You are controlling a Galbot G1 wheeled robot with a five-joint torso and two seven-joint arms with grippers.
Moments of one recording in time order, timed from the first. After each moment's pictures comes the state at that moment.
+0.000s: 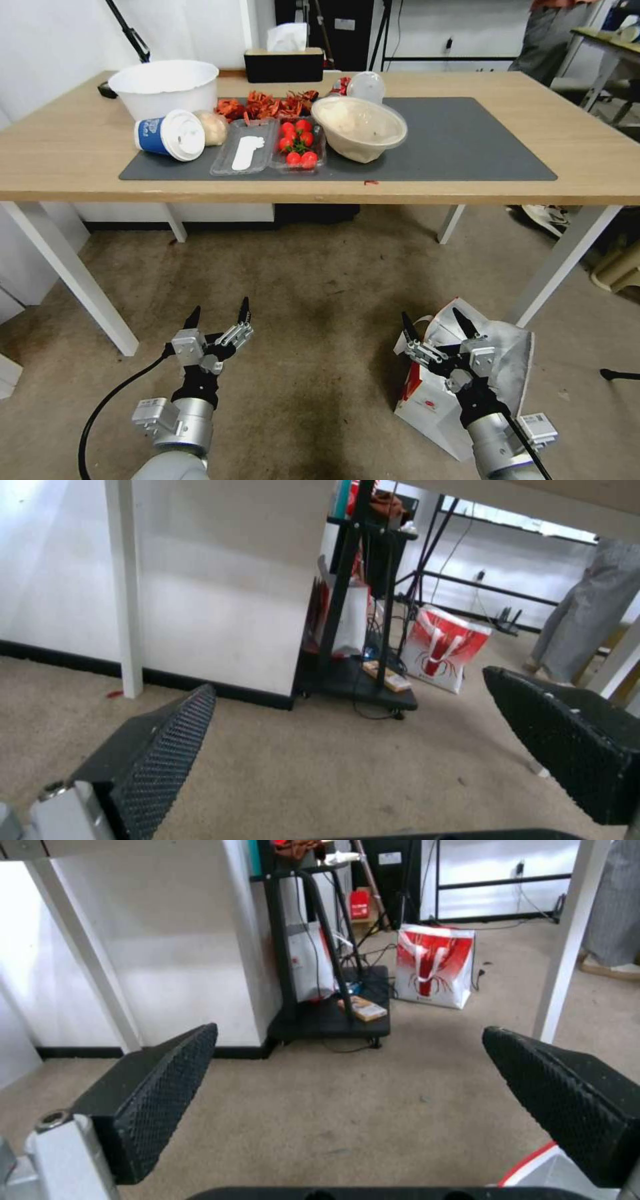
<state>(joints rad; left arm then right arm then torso) 1.76 -1.39 -0.45 -2.20 -0.39 -0.09 -0.14 -1.83 1.58 0.63 2.25 0.15 0.02 -0.27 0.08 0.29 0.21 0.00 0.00</state>
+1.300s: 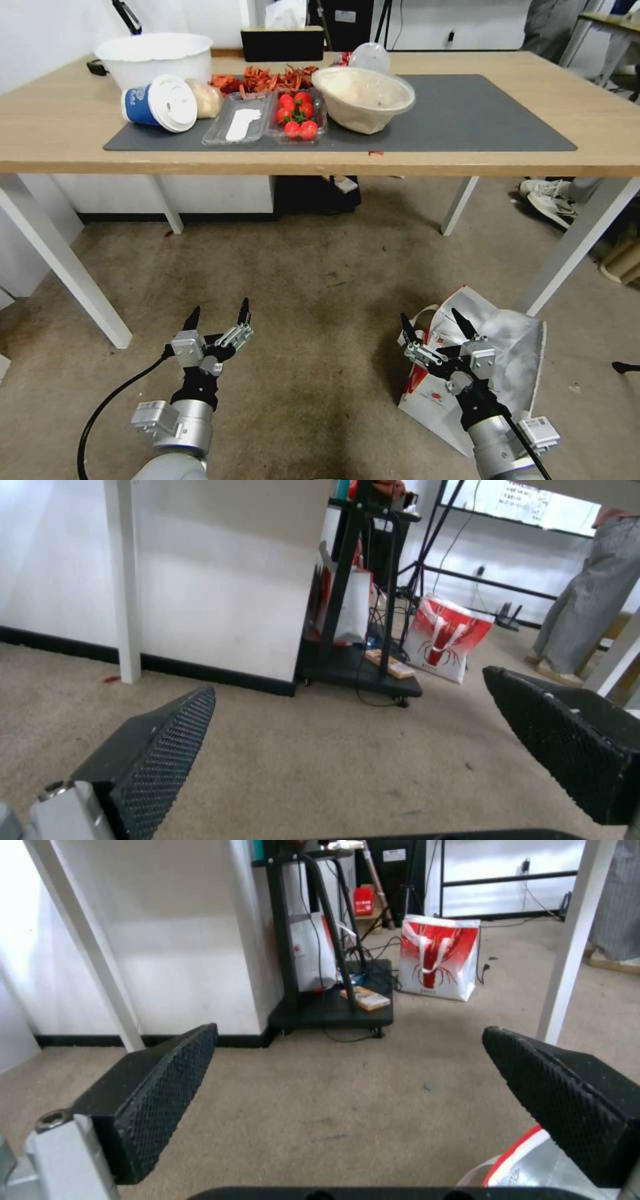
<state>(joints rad) 1.76 -1.39 -0.45 -2.20 -0.38 -0.11 -0.13 -1.83 1.58 0.63 2.25 0.16 0.04 -0.29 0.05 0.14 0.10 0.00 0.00</state>
